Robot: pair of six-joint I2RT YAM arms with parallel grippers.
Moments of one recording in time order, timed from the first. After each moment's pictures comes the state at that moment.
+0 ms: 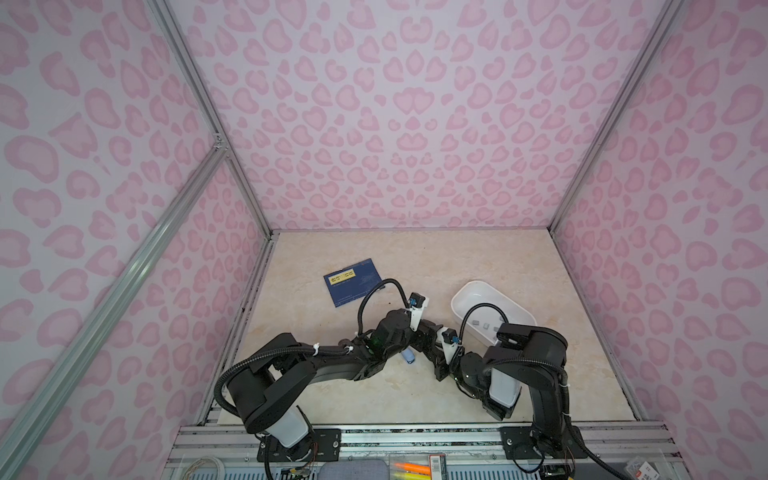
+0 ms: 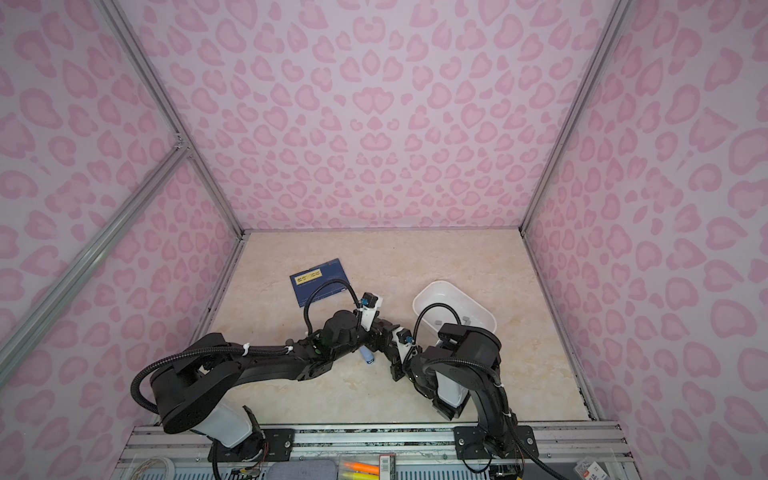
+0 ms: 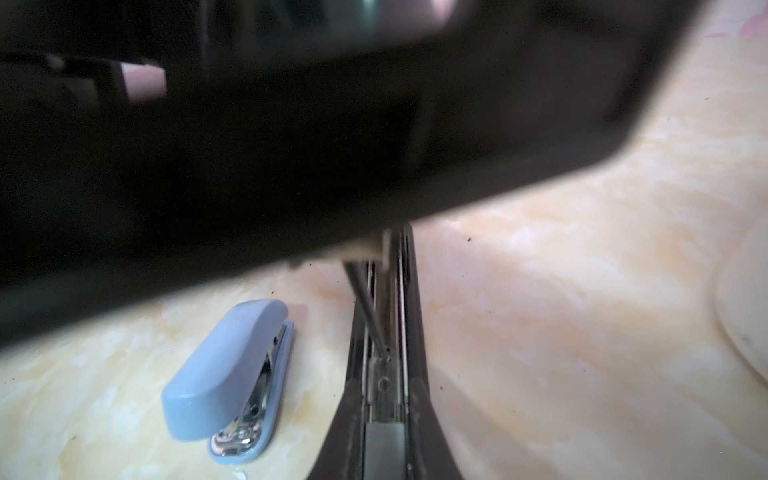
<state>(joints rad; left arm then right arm) -0.91 1.59 0.64 0.56 -0.02 -0.27 0.93 1.99 0.19 1.51 0.23 0.29</state>
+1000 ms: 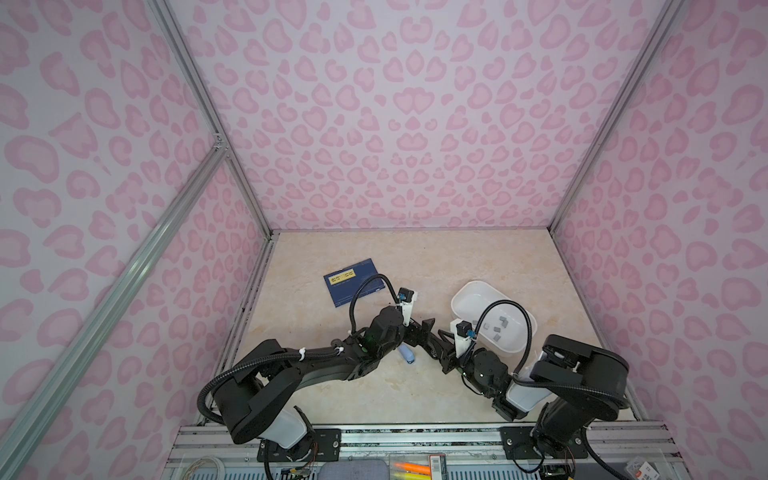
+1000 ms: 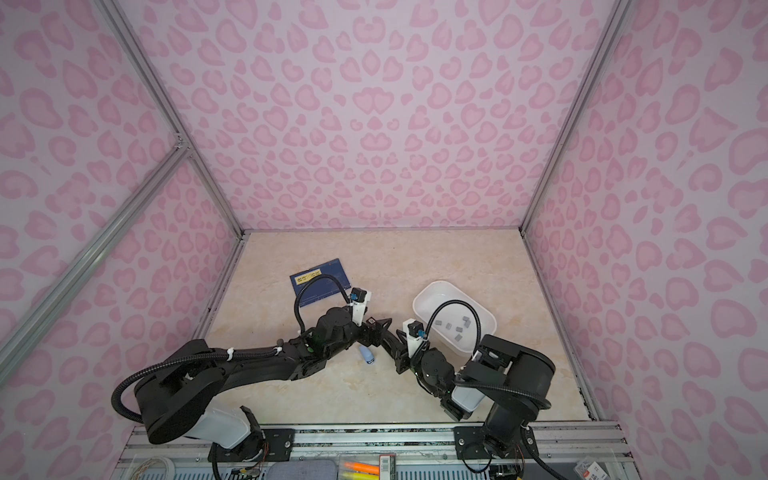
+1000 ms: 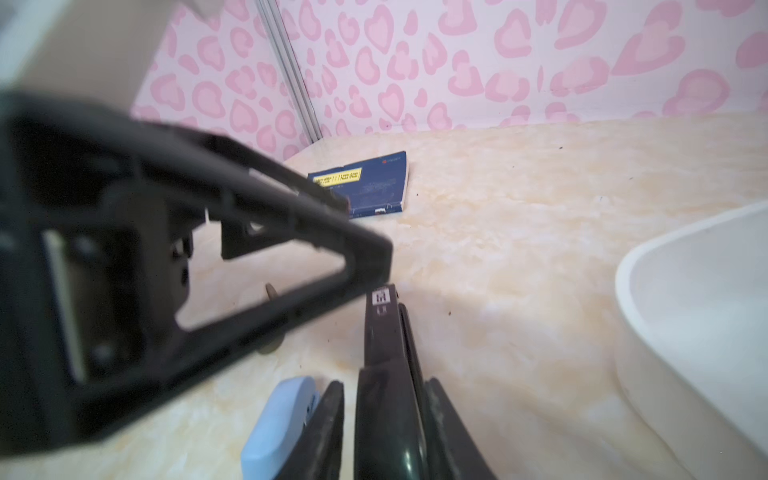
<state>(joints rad) -0.87 1.52 0.63 0.45 -0.12 -0.34 0.92 1.59 0.18 1.27 0.28 0.32</state>
